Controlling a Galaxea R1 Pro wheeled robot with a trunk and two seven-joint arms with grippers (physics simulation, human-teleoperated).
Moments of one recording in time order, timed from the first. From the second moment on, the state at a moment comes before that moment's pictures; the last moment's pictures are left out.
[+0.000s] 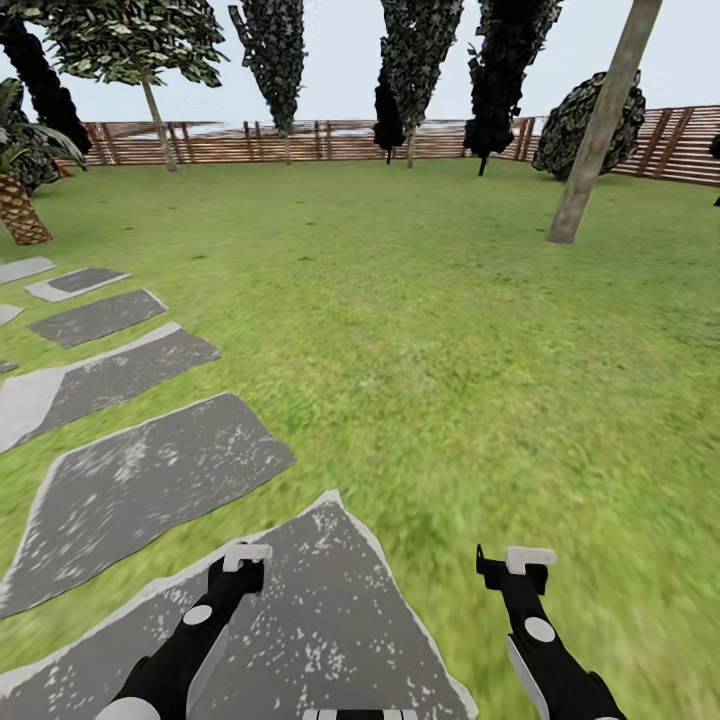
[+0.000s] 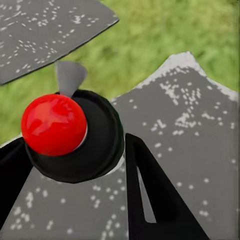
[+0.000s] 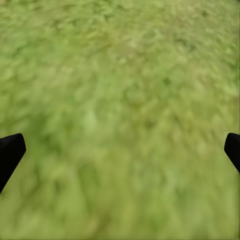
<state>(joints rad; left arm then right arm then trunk) -0.49 0.00 0.00 -0.57 -0.02 -0.10 0.00 -0.44 -0.02 -0.05 -0.63 0.08 -0.22 -0.19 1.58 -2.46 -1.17</state>
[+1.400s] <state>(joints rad) -0.49 0.00 0.00 -0.58 -0.02 -0.10 0.00 -0.44 -0.02 -0.05 -0.63 0.07 -0.22 -0.19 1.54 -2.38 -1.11</state>
